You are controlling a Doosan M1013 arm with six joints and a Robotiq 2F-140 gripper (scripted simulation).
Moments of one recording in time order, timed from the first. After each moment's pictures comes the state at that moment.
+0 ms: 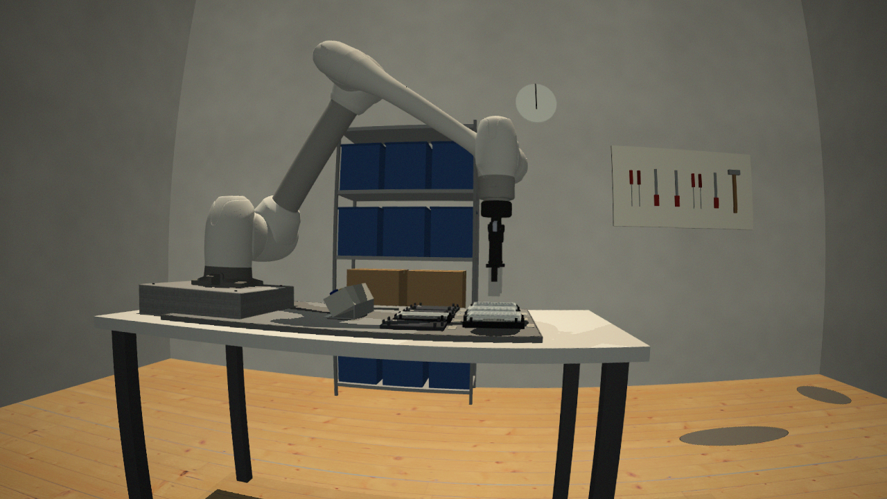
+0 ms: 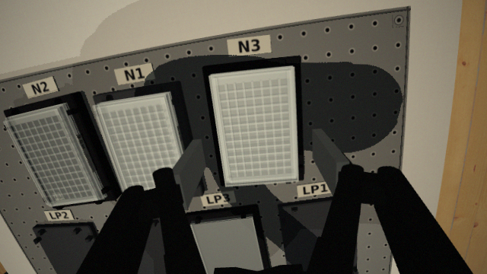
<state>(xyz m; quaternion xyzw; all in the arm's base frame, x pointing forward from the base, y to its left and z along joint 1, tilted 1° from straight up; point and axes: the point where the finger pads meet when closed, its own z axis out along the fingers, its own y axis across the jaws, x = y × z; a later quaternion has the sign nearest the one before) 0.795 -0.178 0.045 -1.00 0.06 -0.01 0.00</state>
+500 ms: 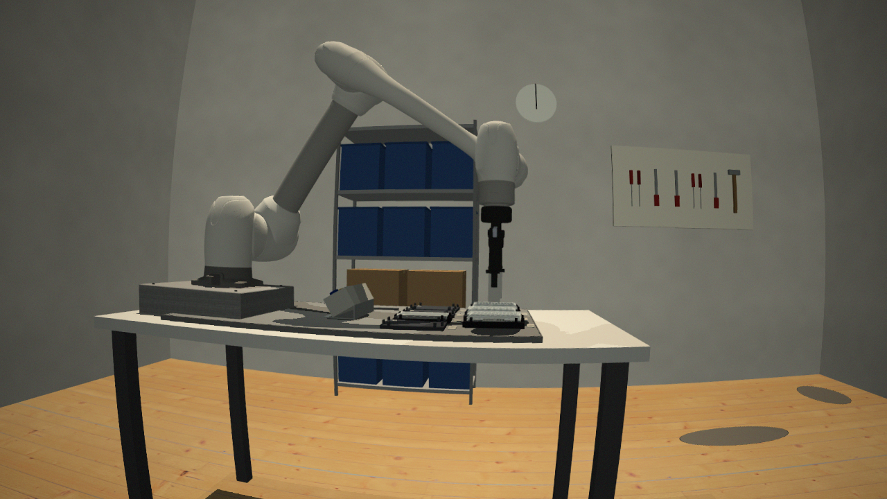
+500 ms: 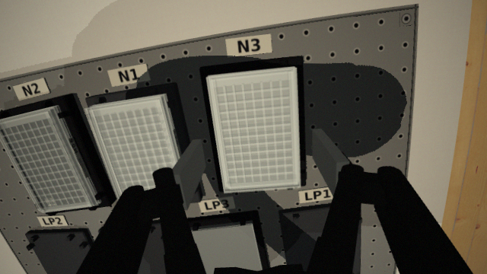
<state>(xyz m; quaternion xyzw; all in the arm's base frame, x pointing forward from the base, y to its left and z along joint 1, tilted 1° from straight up) 0.795 -0.178 0.032 -1.00 0.06 -0.01 0.00</state>
